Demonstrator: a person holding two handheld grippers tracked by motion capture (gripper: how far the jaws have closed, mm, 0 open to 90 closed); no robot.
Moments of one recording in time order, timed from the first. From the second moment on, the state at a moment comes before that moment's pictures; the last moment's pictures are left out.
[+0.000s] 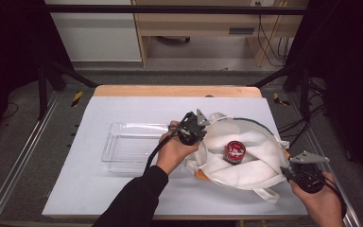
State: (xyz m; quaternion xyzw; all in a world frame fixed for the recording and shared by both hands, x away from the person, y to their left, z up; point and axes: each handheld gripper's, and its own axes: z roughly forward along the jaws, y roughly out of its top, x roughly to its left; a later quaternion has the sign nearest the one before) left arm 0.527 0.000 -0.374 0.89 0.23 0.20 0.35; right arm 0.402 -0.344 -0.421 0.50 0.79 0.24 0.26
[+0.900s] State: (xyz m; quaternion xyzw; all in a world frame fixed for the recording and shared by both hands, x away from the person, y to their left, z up) left arm 0.526 -0.003 -0.388 0.89 0.24 0.20 0.34; right arm 0.396 -0.359 -0.424 0.50 0.78 0.26 0.27
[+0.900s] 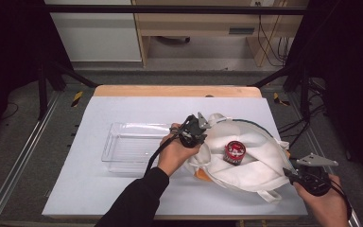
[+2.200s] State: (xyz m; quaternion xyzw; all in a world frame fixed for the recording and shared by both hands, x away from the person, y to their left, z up) left arm 0.527 -0.022 -0.369 0.88 0.21 0.22 0.36; right arm 0.384 -0.223 -0.404 0.34 0.83 0.37 0.22
